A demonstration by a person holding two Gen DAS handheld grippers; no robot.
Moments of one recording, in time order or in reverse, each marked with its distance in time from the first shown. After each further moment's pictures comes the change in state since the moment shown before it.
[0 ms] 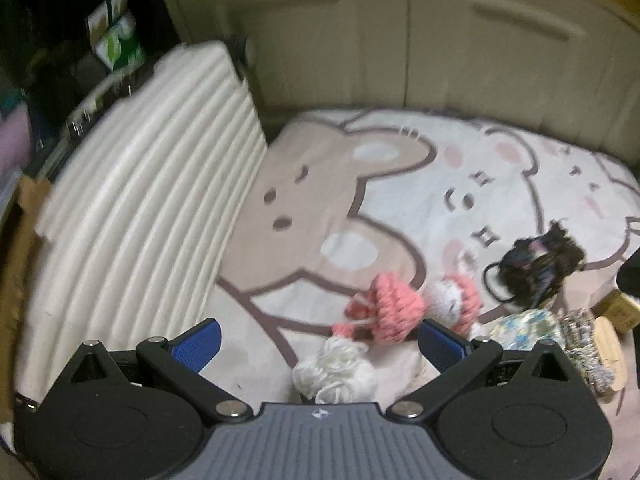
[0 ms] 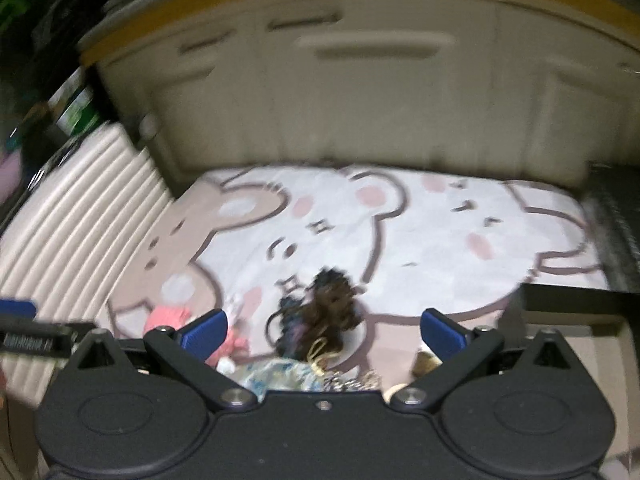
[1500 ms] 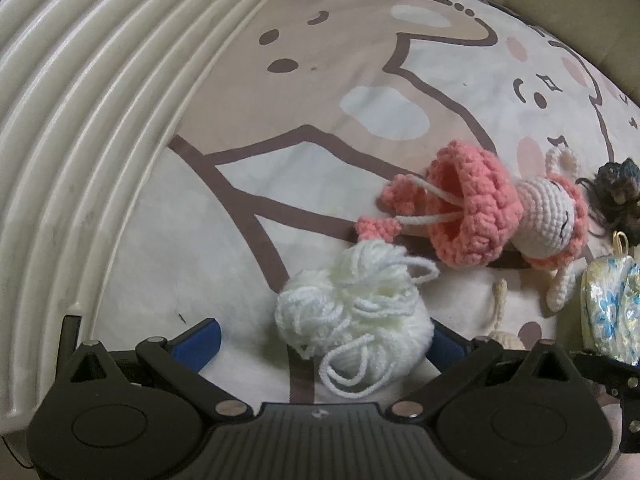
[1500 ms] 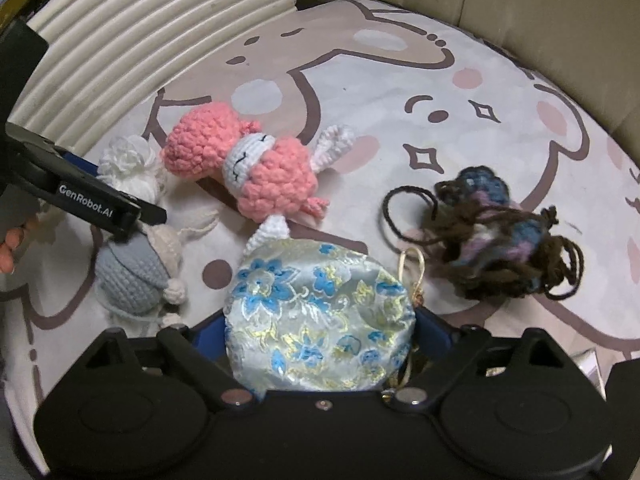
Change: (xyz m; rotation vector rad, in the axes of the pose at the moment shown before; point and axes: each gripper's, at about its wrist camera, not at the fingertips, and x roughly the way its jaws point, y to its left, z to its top) left arm 0.115 0.011 -0.034 0.045 0.269 -0.149; right arm 0.114 0.048 -0.036 -0.365 0.366 0.167
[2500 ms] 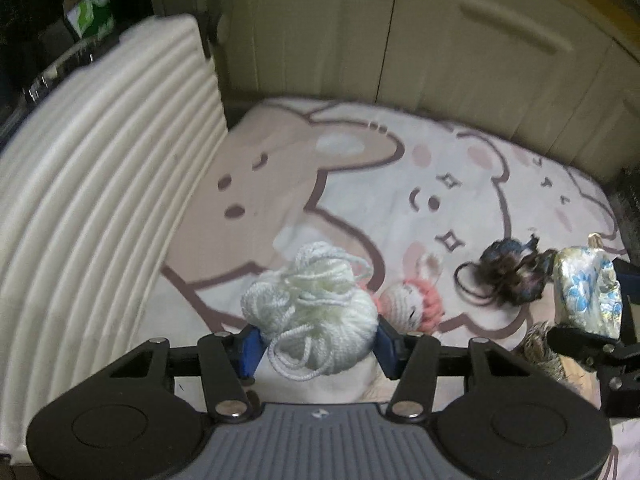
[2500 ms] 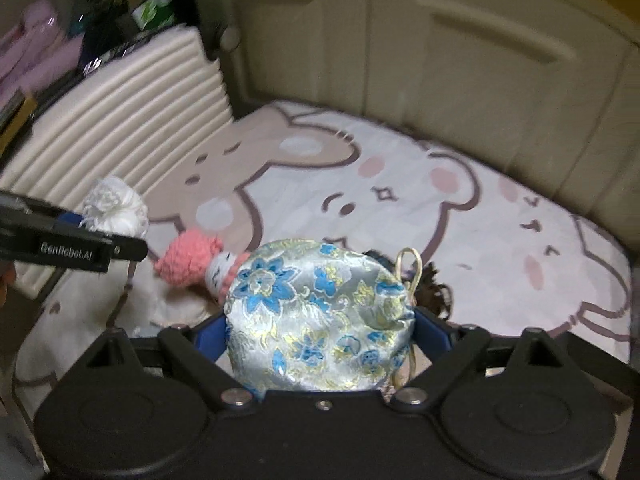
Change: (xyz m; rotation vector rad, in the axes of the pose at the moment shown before) left arm -0.111 -0.033 0.003 0.105 -0.287 -0.085; right arm -0.107 -0.015 0.005 0.201 -0.220 -0.167
